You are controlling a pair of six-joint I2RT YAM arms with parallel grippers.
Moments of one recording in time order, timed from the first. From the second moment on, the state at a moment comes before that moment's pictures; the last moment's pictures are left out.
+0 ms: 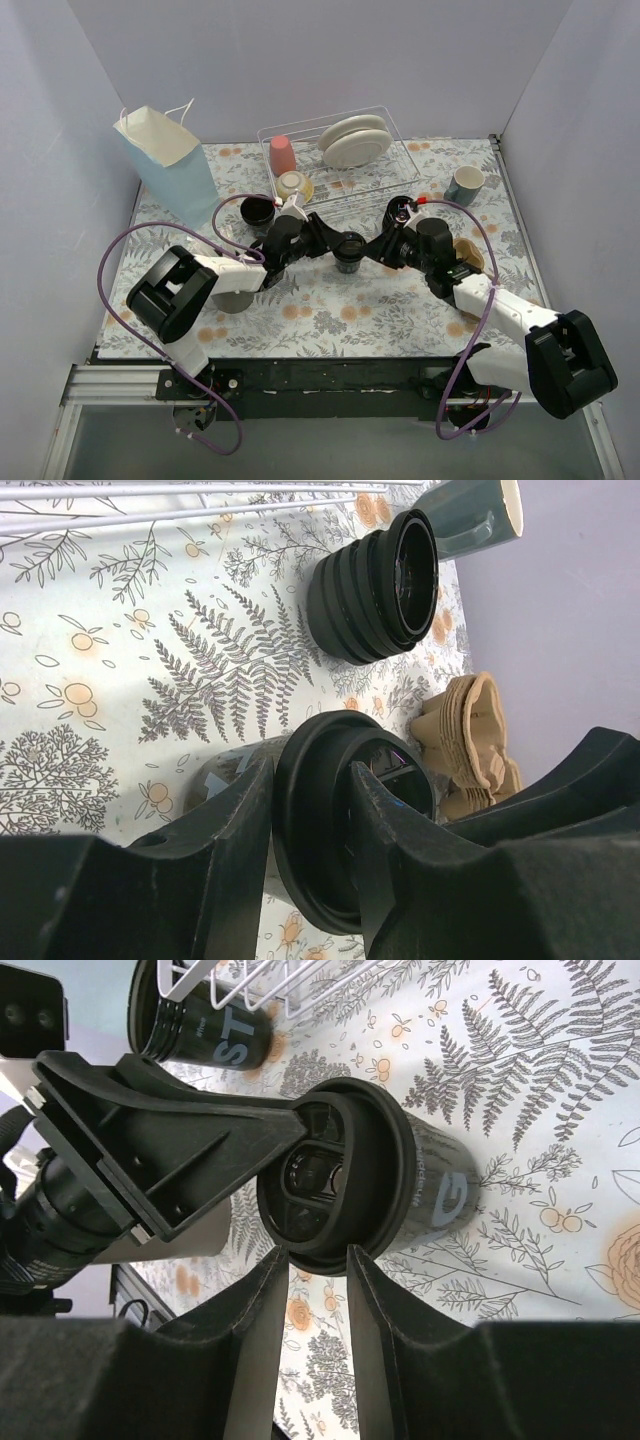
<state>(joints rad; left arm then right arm) -0.69 1.70 0.73 0.60 0.06 -0.91 0.49 1.19 0.53 0.22 -0.29 0.83</state>
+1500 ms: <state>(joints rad) -0.73 1.70 0.73 0.60 0.02 -1.00 0.55 1.19 0.47 0.22 -0.20 1.02</state>
